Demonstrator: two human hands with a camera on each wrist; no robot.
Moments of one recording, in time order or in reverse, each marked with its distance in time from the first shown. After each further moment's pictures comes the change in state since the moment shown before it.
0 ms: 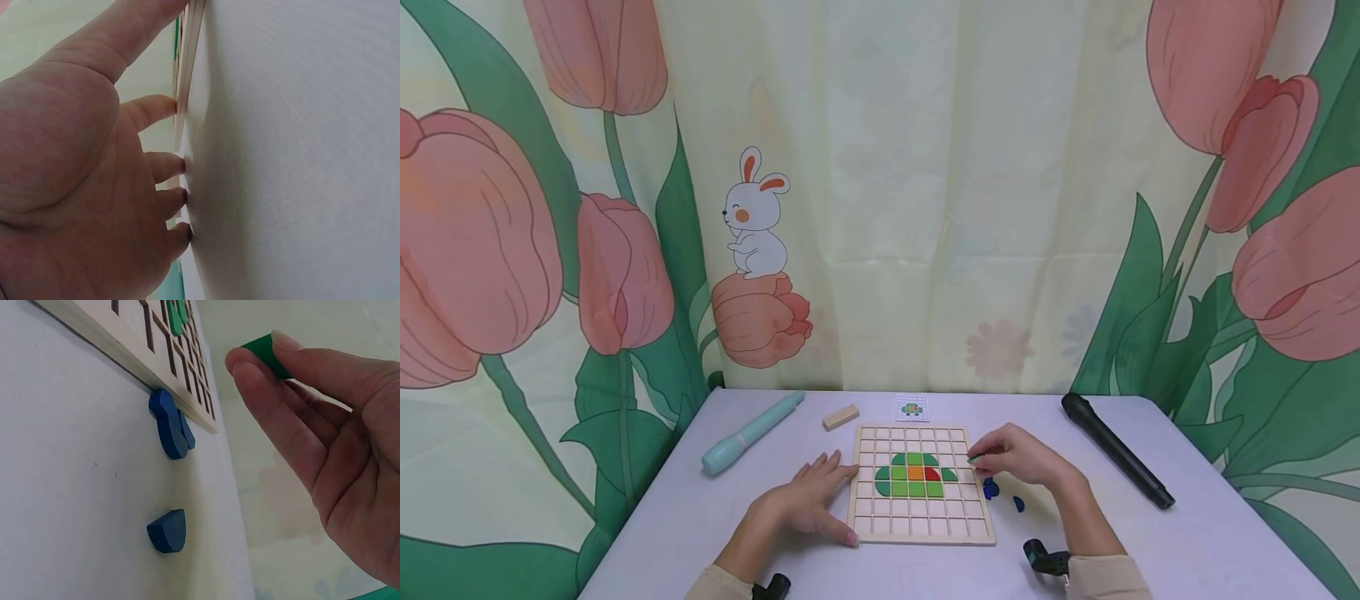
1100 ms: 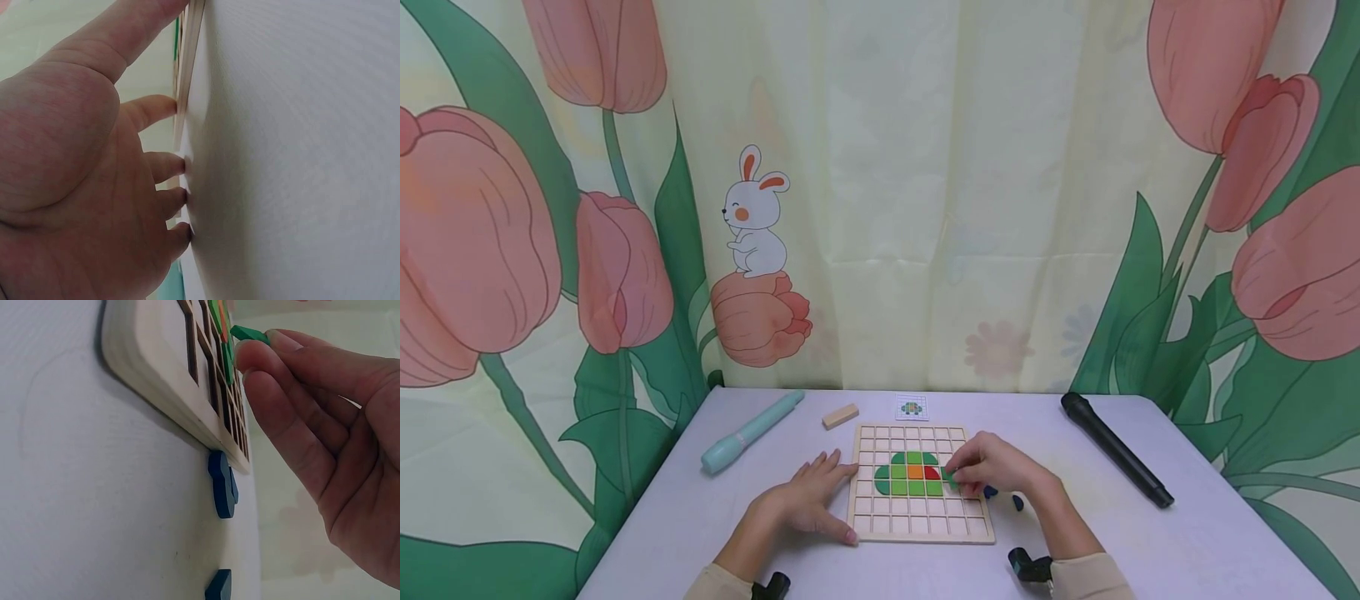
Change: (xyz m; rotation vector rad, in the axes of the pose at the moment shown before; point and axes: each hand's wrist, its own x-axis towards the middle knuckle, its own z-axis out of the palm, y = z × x) left_hand -0.001 0.002 0.000 0.012 0.008 -0.008; right_hand 0.015 -0.009 0.029 0.020 -0.088 0.030
